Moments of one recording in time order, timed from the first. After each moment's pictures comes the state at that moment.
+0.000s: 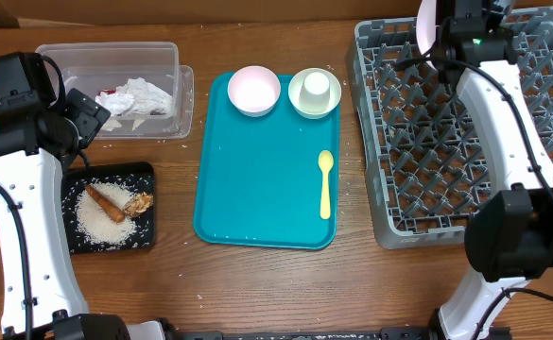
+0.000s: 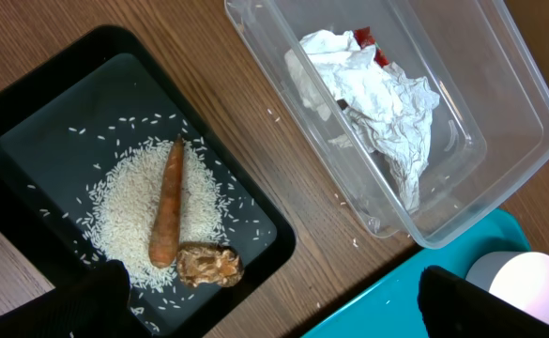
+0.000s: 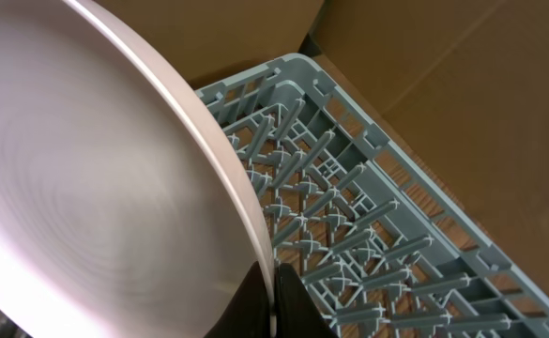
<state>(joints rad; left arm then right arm) 0.29 1.52 1.56 -1.13 -0.11 -0.71 0.06 1.97 1.85 -0.74 0.78 0.29</state>
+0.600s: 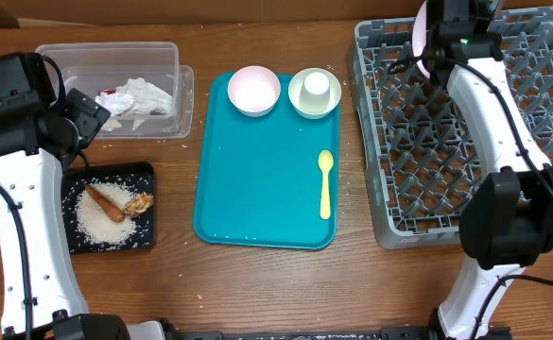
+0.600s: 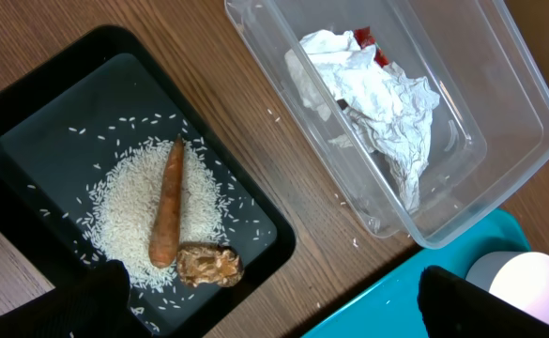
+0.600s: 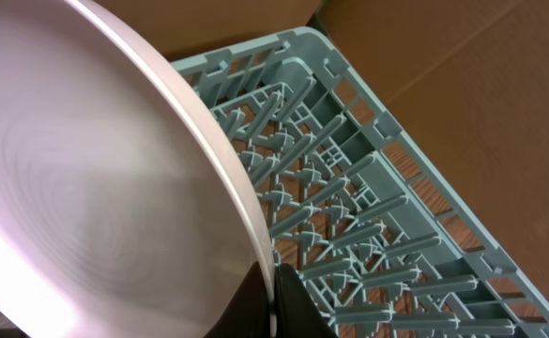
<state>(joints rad) 0.29 1.52 1.56 -1.13 -0.11 -0.71 0.06 2.04 1.85 -0.72 0.80 0.25</state>
